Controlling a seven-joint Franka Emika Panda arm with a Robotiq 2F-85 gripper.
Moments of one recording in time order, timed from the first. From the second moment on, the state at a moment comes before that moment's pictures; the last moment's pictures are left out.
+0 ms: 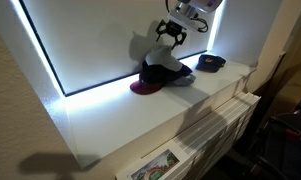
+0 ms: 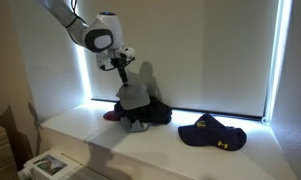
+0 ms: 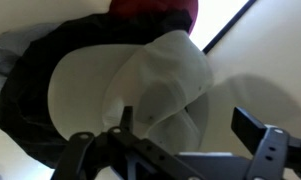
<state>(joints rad) -0.09 0.35 -0.01 -1.92 0.46 2.73 0.42</state>
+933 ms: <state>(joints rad) -0.12 0.46 -0.05 -1.83 0.49 2.65 0.48</state>
